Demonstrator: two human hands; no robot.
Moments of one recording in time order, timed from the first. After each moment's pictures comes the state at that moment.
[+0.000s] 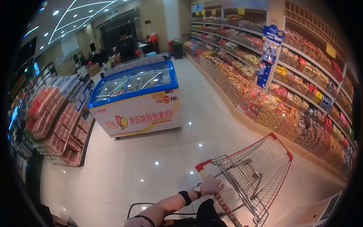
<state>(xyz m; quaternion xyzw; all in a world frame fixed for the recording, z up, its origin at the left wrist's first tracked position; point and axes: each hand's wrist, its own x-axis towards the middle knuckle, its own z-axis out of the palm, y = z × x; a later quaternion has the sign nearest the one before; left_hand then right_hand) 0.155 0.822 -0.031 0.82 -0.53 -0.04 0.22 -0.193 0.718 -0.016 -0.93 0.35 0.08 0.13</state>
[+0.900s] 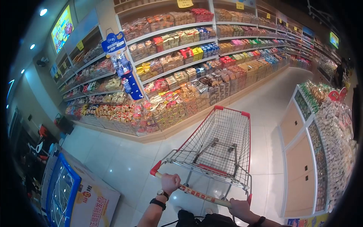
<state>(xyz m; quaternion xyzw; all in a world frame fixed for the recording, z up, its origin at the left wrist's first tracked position) 0.273 0.472 -0.042 0.64 -0.73 0.04 0.25 -0.088 0.535 -0.024 -0.82 0.53 0.00 0.23</state>
